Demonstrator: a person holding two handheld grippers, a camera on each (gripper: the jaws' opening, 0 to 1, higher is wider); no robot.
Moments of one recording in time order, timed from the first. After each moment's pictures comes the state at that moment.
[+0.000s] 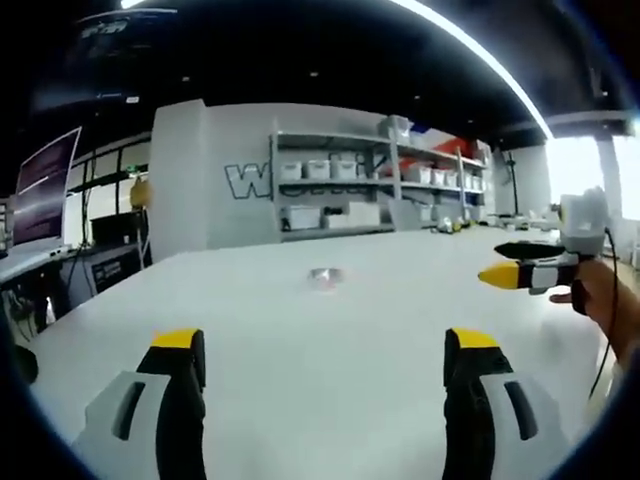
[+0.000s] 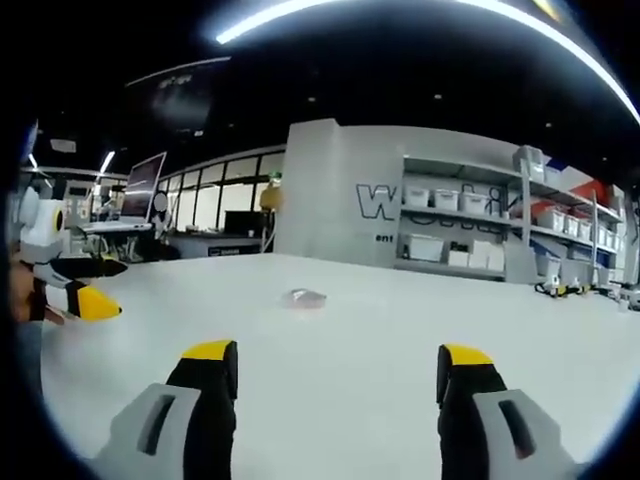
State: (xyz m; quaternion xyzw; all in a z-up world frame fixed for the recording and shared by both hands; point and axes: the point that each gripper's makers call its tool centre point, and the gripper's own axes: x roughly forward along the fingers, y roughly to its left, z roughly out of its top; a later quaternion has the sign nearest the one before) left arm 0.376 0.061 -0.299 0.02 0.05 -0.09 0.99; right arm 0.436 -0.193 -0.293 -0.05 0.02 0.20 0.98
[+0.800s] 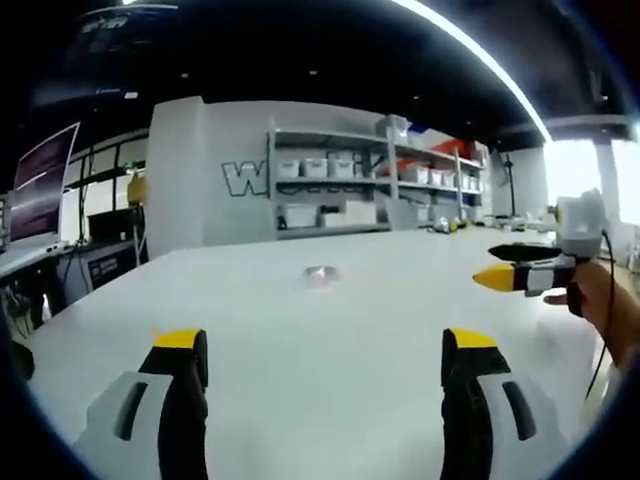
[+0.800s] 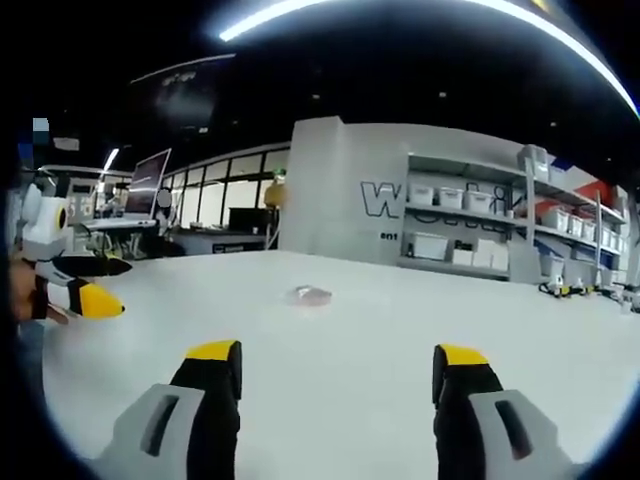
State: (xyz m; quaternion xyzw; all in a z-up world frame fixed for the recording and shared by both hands) left arm 0.375 0.058 -0.301 0.02 0.06 -0.10 0.99; right arm 0.436 -0.189 -0.296 -0.06 0.03 0.21 0.98
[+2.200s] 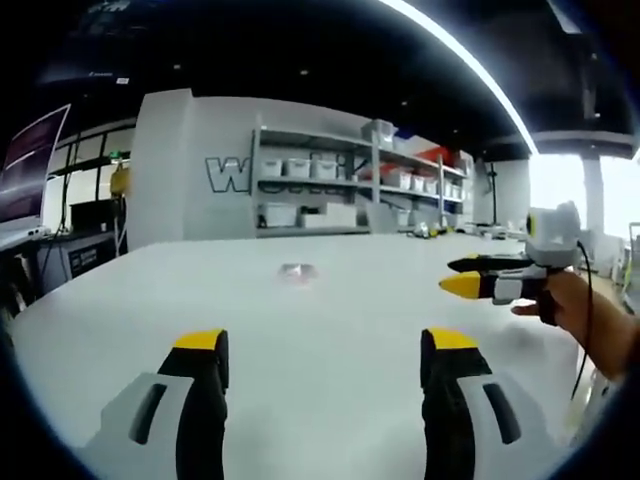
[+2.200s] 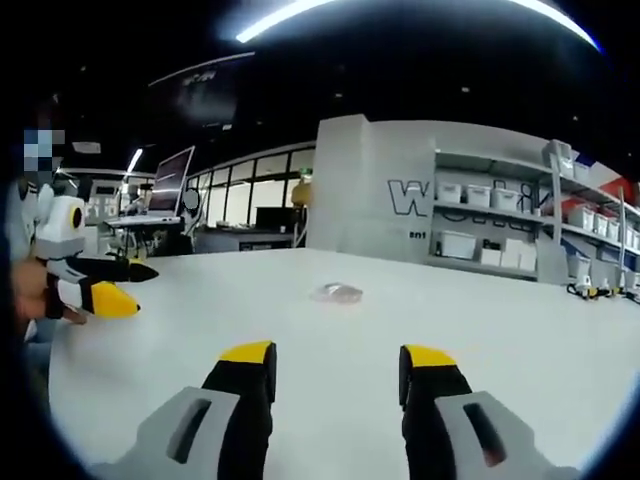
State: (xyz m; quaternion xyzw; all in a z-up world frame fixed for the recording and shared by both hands) left arm 0.373 0.039 -0.309 -0.01 0.05 -0.14 0.99; right arm 0.442 -0.160 -0.308 -0.06 0.03 0.28 0.96
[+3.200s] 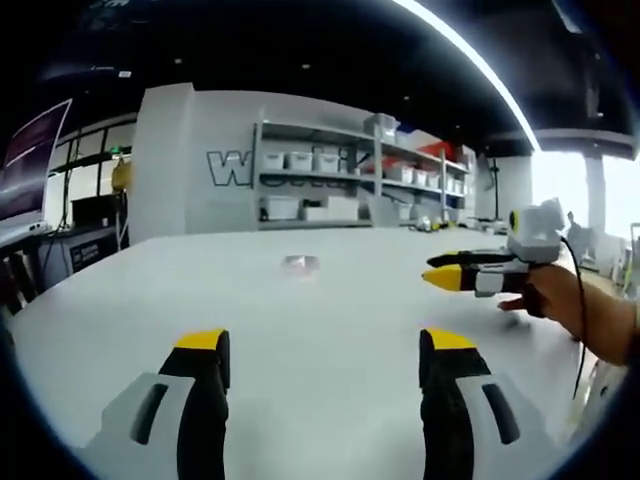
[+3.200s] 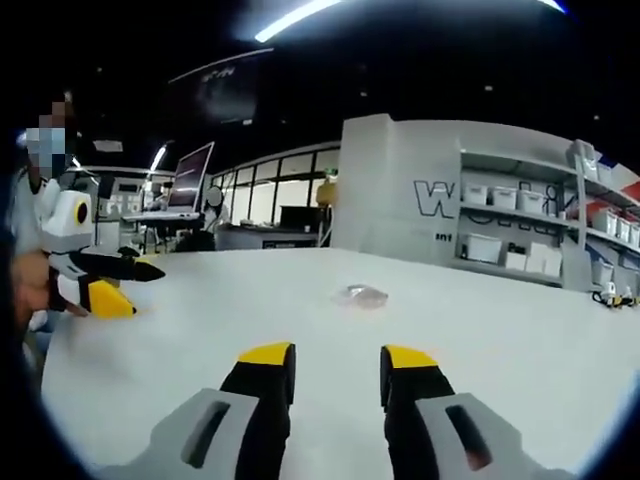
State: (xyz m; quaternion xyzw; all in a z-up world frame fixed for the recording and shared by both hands) left arm 0.372 0.048 -0.318 -0.01 0.07 -0.14 0.99; right arm 0.460 -0.131 -0.317 -0.06 0.04 0.34 0.94
